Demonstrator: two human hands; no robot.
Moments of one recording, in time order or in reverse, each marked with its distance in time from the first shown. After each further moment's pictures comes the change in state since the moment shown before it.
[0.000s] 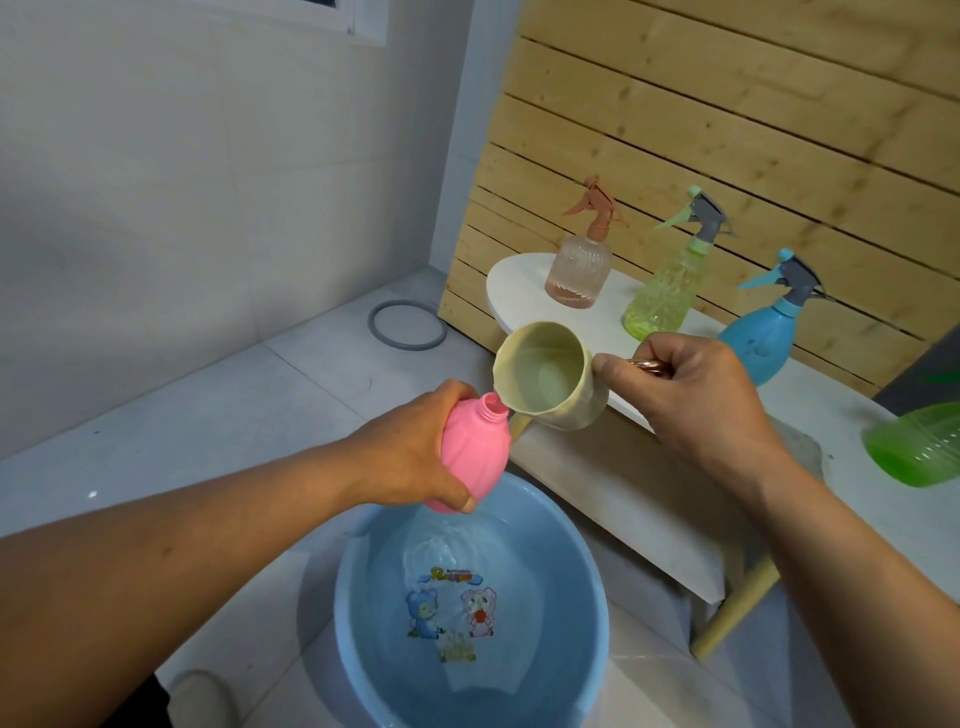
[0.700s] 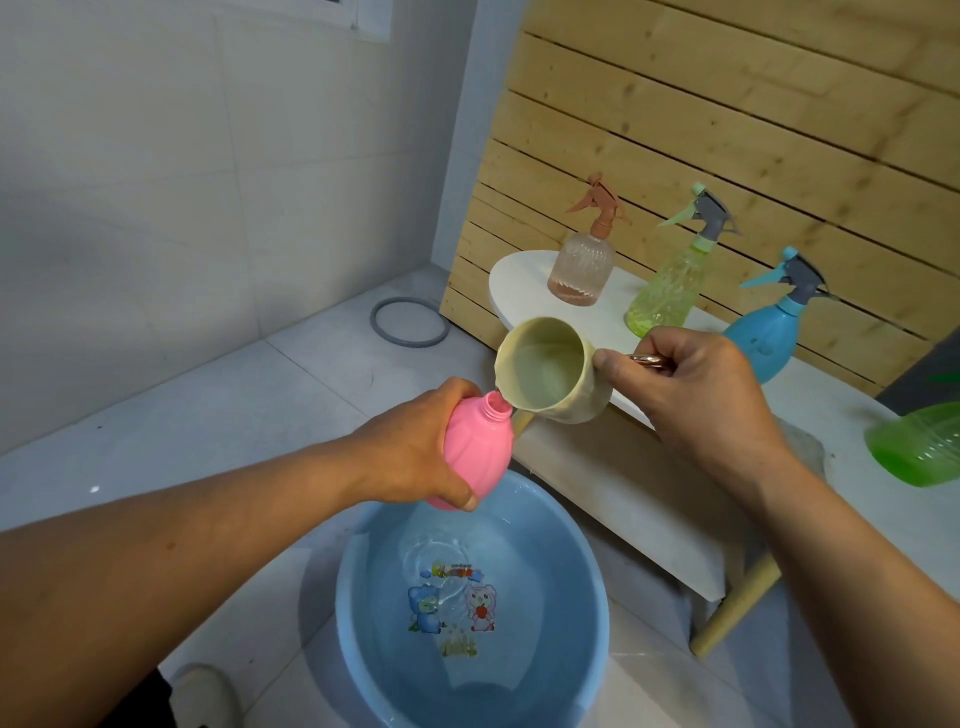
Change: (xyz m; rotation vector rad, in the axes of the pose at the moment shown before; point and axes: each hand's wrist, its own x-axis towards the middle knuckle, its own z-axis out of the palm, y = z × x) left_hand -0.001 0.001 0.001 0.014 -0.004 0.000; right_hand 0.000 -0.002 0.000 -0.035 0.028 -0.025
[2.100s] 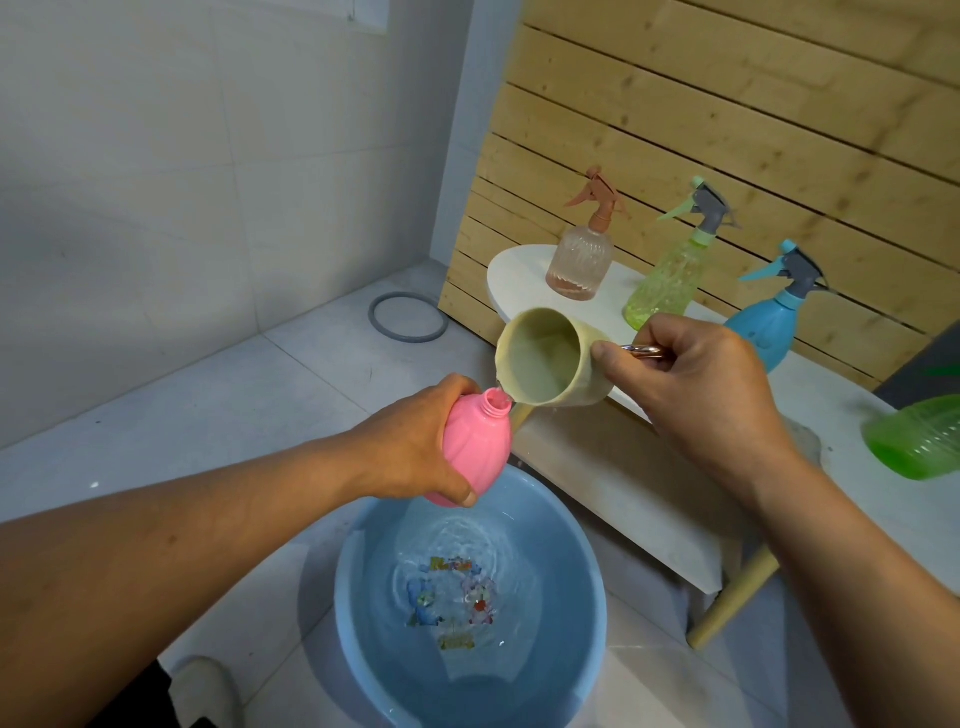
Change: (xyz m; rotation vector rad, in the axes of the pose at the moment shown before) left_hand -0.001 0.000 0.004 -0.007 0.004 0.013; right_hand -0.007 -0.010 -0.004 -0.092 0.065 -0.079
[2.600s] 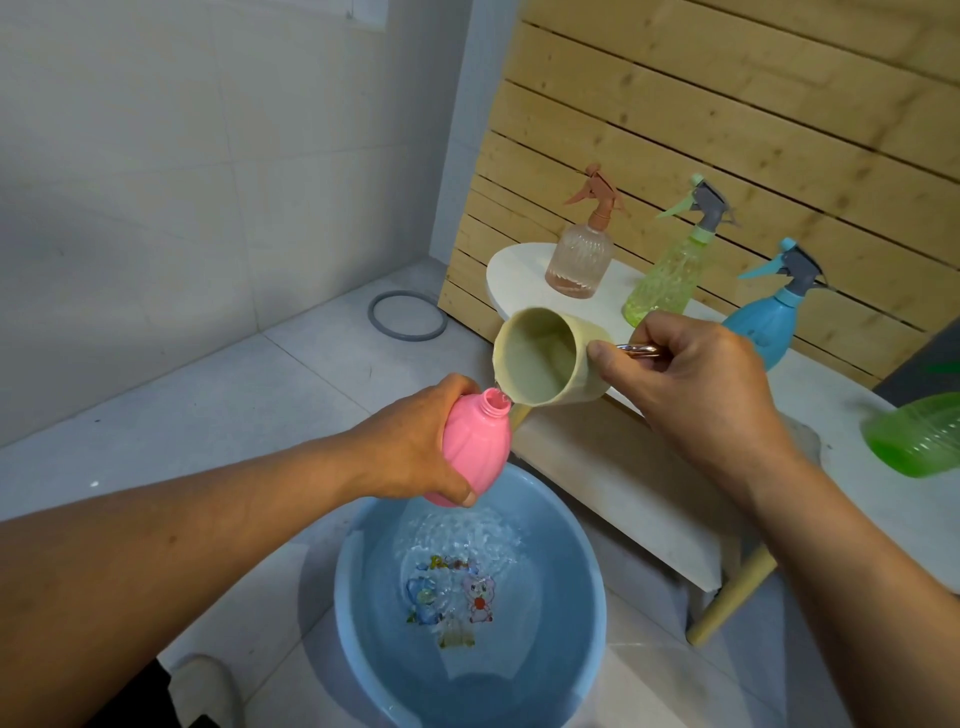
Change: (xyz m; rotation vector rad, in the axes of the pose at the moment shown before) left_hand 0.001 -0.001 0.002 -0.010 0.007 0.012; right_hand -0.002 -0.001 0.000 -0.040 0.023 -0.068
